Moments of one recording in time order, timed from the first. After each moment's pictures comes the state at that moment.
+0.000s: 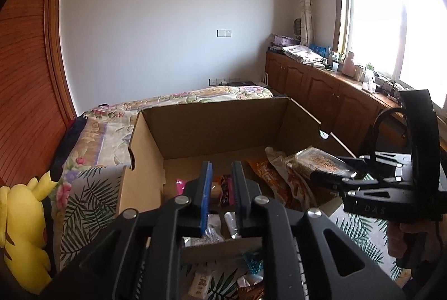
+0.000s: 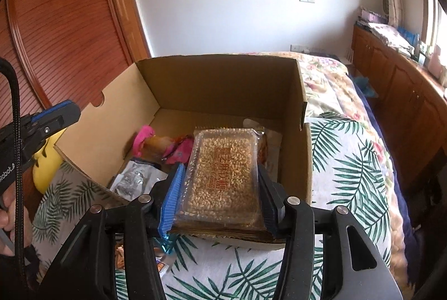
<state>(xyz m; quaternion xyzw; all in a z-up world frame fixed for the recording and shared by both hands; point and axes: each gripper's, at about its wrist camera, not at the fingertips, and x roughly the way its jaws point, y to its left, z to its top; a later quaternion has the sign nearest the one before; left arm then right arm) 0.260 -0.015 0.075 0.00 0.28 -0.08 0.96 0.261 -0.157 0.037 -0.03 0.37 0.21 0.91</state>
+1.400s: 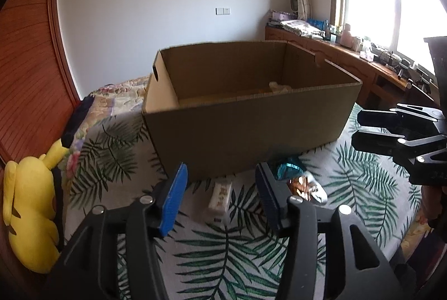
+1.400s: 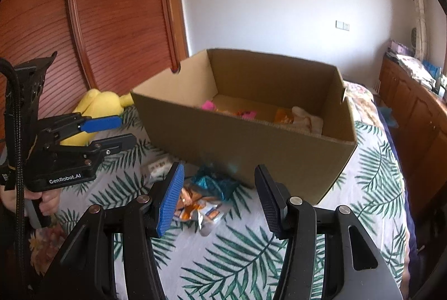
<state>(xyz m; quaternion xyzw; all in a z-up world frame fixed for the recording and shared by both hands) 0.177 0.015 0.010 0.03 0.33 -0.08 0.94 0.152 -0.139 0.022 -0.08 0.31 0.30 0.90</state>
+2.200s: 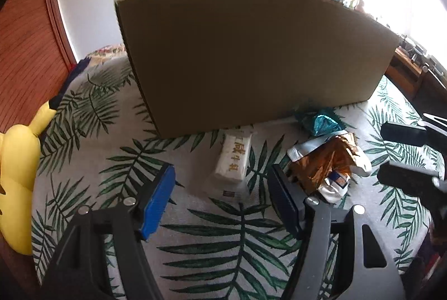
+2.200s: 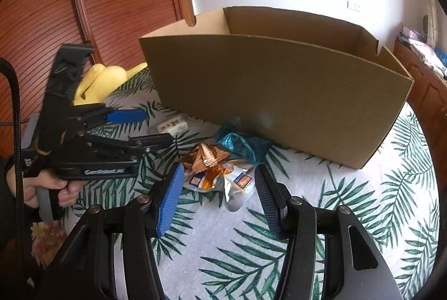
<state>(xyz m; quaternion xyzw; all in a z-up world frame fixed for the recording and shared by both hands) 0.214 0.020 -0.059 0.02 0.42 -0.07 0.91 0.144 -0.116 -0.030 -0.08 0.35 0.32 0.87</state>
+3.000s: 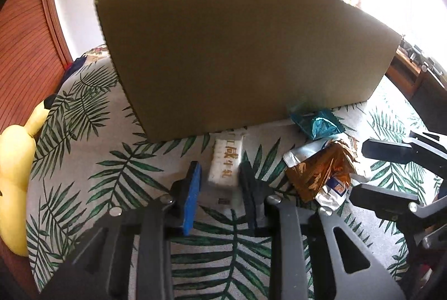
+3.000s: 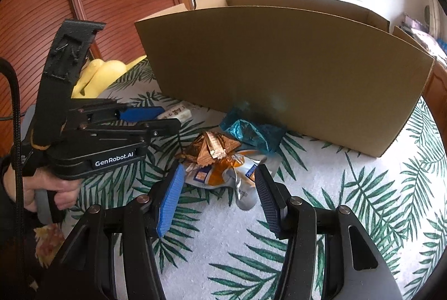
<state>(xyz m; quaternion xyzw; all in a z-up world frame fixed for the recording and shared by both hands) 0.216 0.010 -0.057 0.01 0.42 -0.07 0.91 0.153 -0.104 -0.046 -0.07 0.38 0.32 0.87</state>
